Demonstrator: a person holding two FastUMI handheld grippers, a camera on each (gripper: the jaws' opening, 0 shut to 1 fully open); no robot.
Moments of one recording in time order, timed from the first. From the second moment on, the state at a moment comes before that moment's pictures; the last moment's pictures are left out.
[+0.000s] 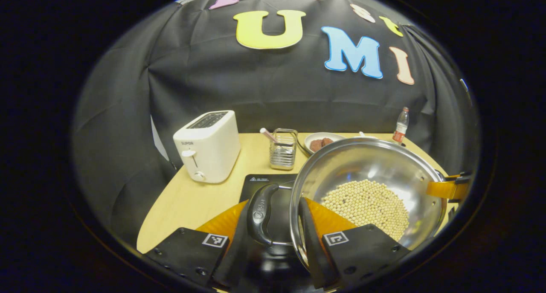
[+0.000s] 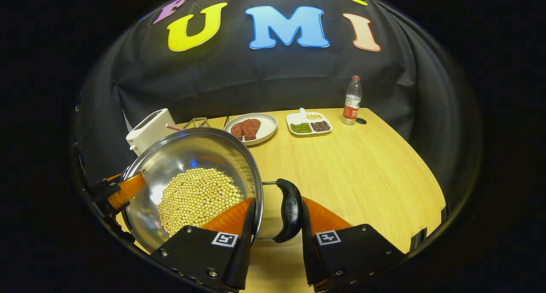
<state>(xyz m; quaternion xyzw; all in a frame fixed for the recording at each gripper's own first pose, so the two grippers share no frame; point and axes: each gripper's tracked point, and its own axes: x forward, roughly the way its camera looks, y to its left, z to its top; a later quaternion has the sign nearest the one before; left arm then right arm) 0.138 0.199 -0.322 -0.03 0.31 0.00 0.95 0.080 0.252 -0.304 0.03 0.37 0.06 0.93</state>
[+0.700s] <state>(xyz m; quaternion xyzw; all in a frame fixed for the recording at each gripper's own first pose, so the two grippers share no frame) 0.149 0.259 -0.355 -0.04 0.34 0.01 0.94 0.094 0.310 -0.332 0.01 0.38 0.07 0.92</state>
